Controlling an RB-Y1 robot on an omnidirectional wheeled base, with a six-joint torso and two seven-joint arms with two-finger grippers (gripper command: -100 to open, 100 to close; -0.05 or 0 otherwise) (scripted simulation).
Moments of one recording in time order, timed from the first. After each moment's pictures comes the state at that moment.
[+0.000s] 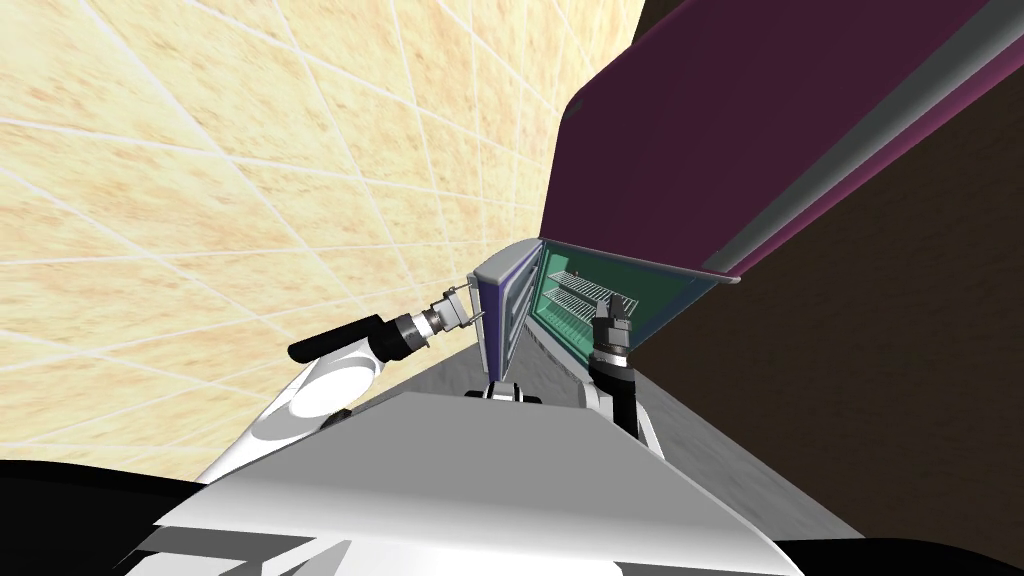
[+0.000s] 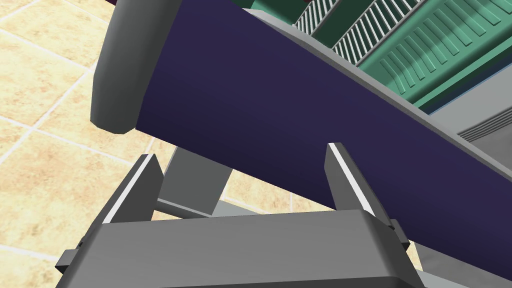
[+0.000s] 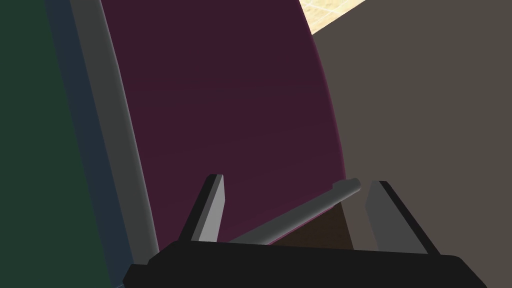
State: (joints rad) left arm 0.32 0.59 0.02 -2.60 1.01 0.58 0.33; right arm 0.47 0.04 -0.07 -2.21 0.12 -0.58 0.06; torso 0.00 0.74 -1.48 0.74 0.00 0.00
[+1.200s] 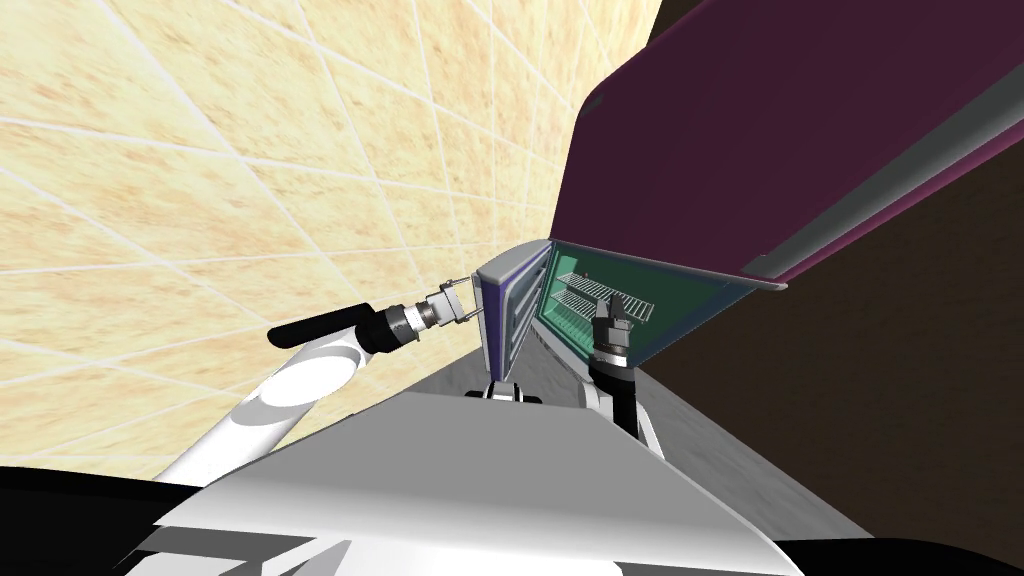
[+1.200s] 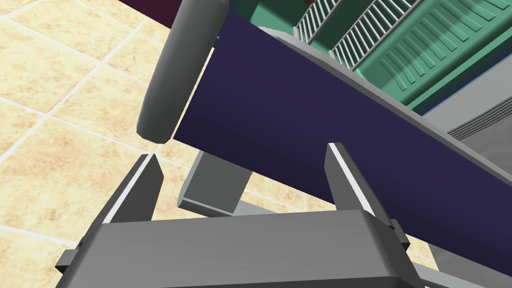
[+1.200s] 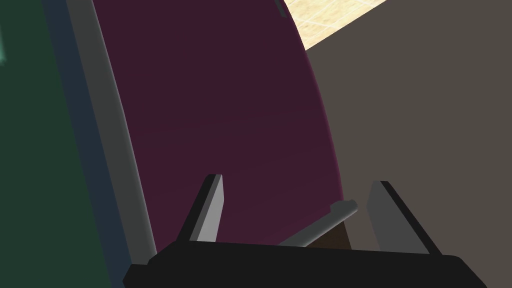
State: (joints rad) left arm 0.27 0.69 0.11 -2.61 1.18 0.60 0.35; right arm 0.47 0.04 -0.07 -2.21 0.12 -0.58 0.06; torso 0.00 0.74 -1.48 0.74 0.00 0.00
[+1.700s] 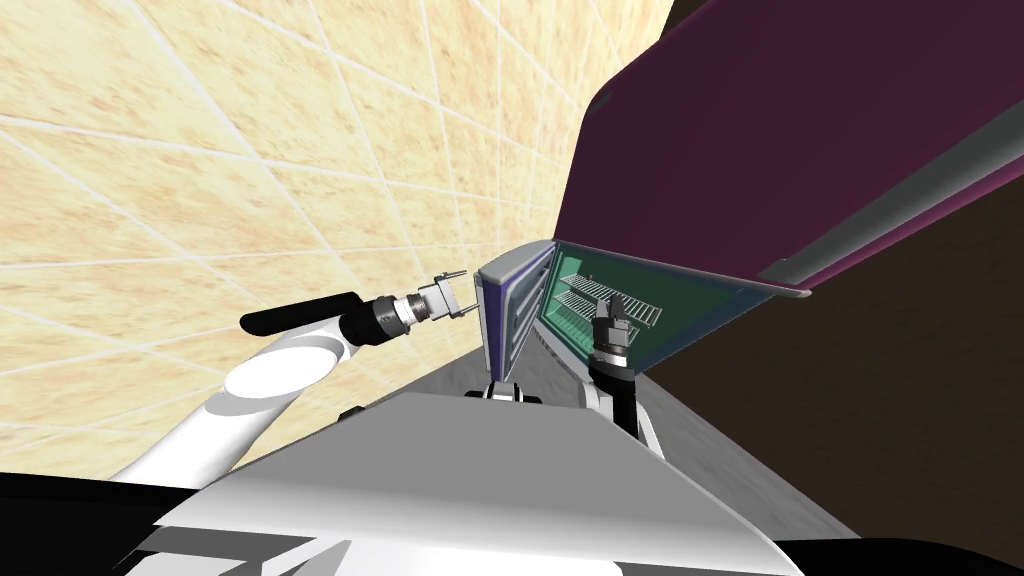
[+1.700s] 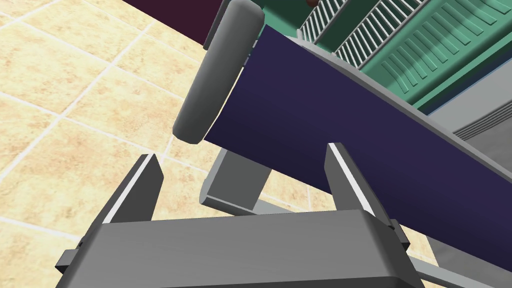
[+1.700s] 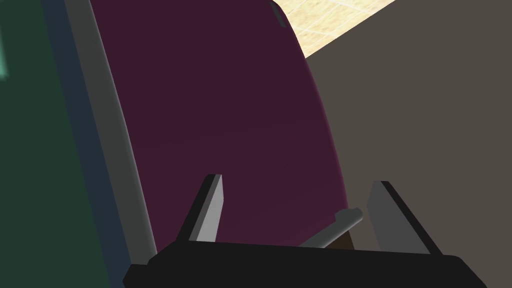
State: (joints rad) left arm 0.23 0.75 0.21 -2.61 1.31 0.63 0.37; right arm 0.47 0.04 -0.07 -2.21 0.12 -0.58 0.06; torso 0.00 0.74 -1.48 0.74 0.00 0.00
